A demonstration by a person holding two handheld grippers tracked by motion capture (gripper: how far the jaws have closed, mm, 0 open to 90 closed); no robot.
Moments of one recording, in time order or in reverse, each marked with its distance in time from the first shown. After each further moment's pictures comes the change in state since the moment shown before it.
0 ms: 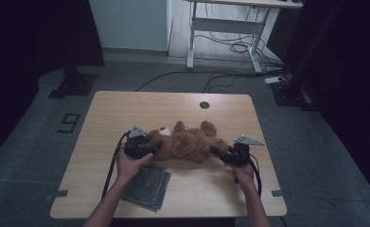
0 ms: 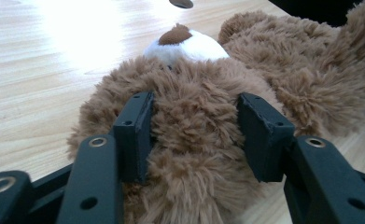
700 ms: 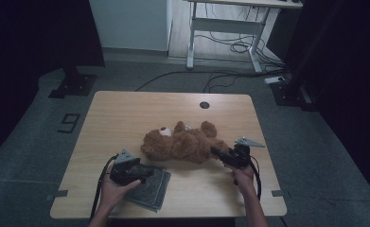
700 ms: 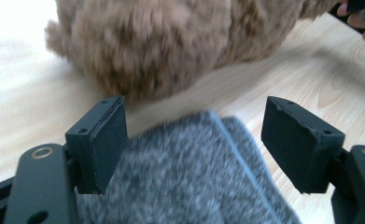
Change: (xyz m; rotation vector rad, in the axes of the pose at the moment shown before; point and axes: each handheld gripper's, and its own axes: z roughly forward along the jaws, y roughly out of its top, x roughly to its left) left arm -0.012 -0.066 -0.053 0.079 -0.072 0.021; right arm 0.004 -0.004 -0.004 -0.007 -0.012 0.043
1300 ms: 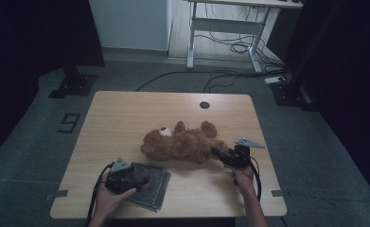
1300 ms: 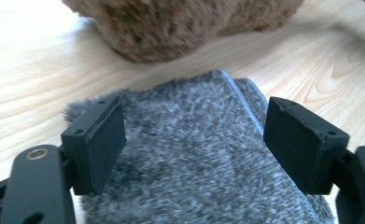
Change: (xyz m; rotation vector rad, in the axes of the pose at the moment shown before) left arm -0.002 -0.023 -0.008 0.035 0.038 0.002; right arm -0.001 -0.003 0.000 -0.006 -0.001 0.002
